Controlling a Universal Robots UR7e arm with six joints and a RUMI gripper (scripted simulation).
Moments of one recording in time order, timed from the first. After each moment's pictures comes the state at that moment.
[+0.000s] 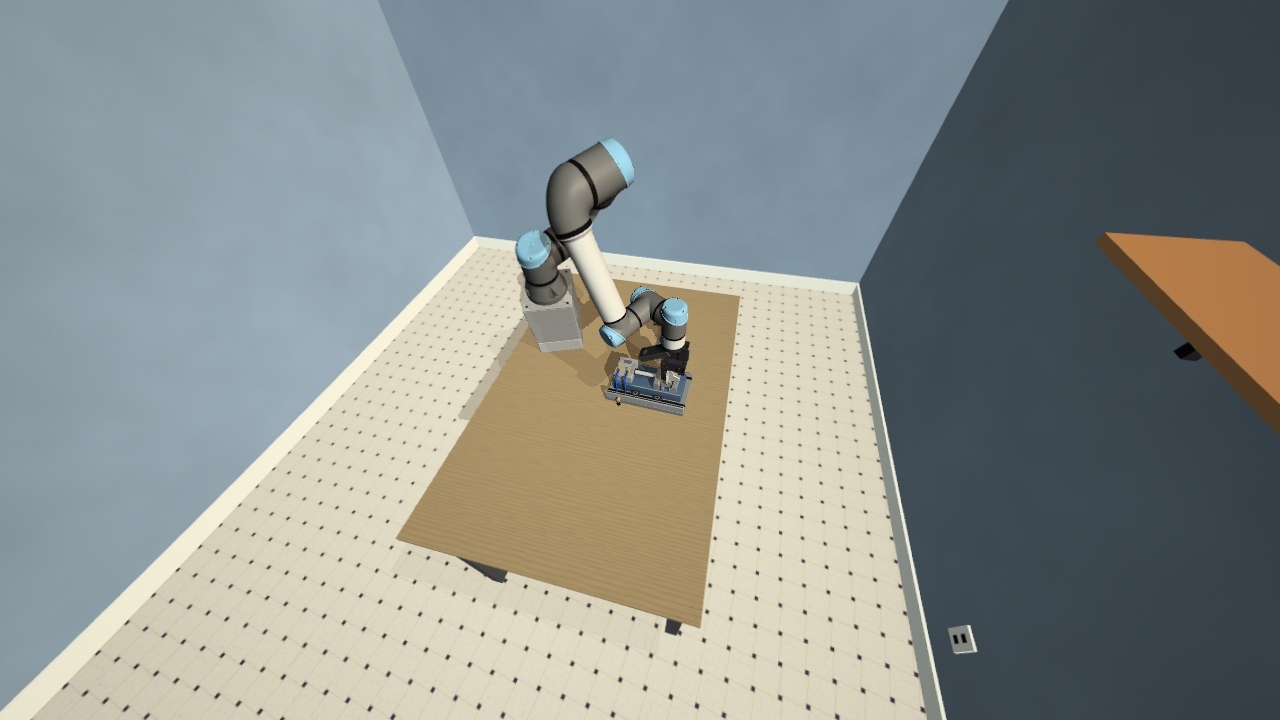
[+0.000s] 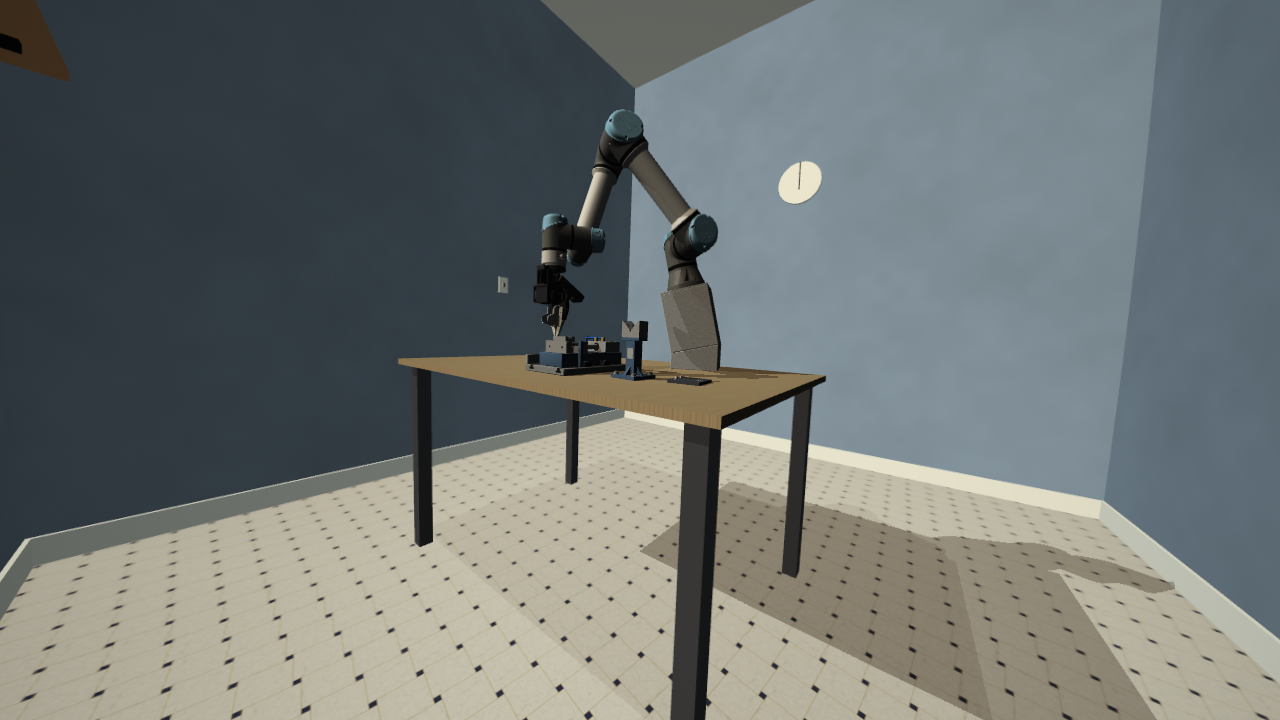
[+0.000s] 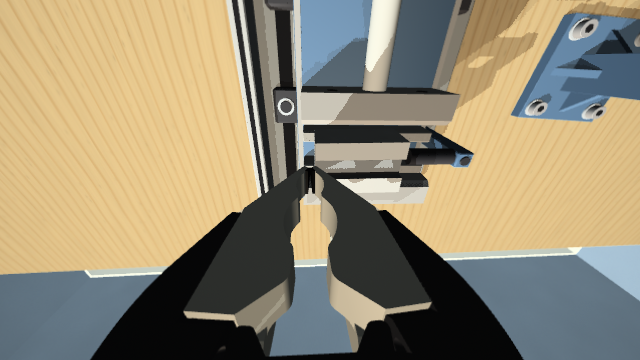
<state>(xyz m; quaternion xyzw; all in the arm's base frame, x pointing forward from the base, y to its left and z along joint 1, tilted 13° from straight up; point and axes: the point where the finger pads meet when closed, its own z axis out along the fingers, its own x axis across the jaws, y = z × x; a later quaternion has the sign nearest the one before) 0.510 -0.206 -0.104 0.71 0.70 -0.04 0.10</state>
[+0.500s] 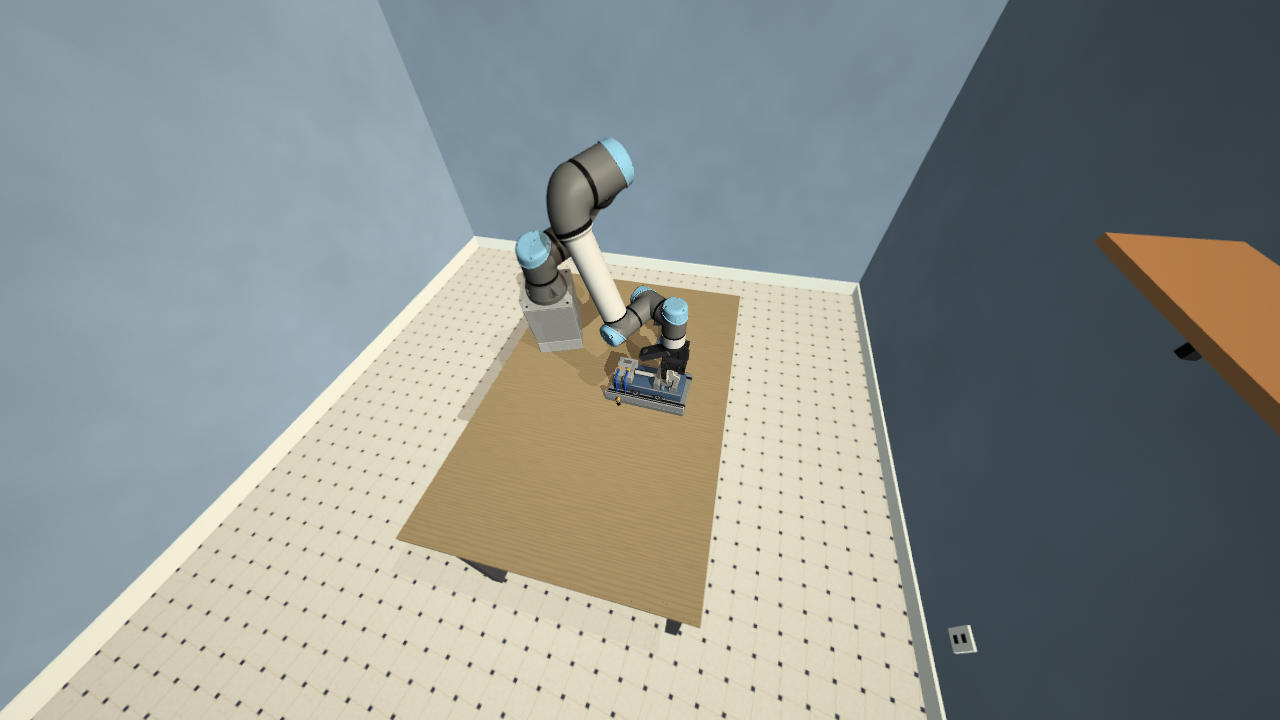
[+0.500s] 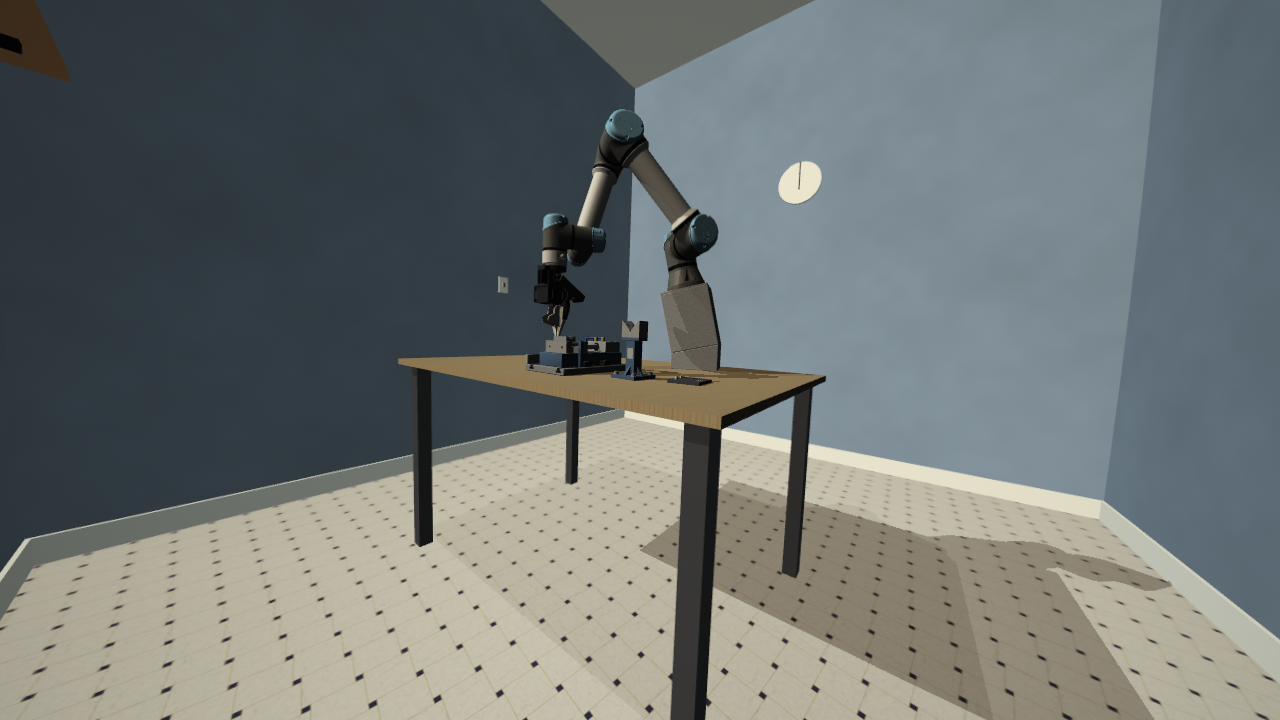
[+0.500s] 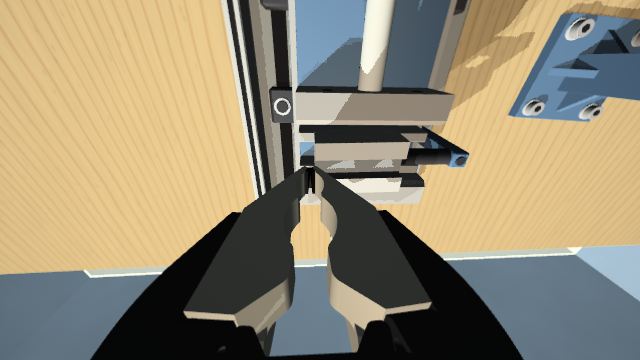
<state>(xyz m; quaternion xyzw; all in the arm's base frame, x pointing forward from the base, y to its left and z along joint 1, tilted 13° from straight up) 0.510 -0.203 -0.104 0.71 0.70 -0.04 0.10</state>
